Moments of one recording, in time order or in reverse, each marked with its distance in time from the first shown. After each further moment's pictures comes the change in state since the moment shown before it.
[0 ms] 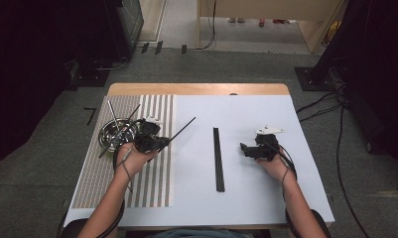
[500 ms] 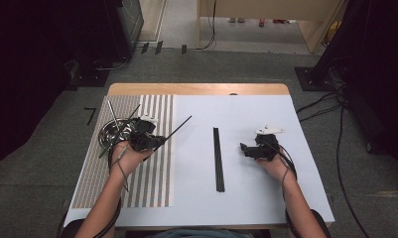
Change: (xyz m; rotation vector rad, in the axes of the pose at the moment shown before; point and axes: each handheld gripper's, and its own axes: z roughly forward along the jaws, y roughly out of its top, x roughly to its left) left arm 0.010 -0.001 -0.009 -0.003 0.008 -0.015; right arm 0.000 0.000 0.000 0.000 0.000 0.001
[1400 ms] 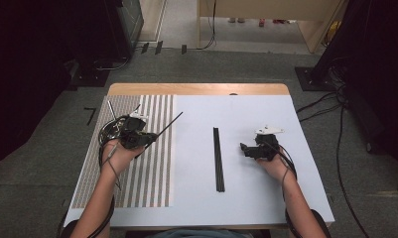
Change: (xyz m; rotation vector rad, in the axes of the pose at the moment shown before) left arm 0.020 -0.004 -0.018 -0.014 0.033 -0.029; right arm 0.000 0.000 0.000 0.000 0.000 0.000
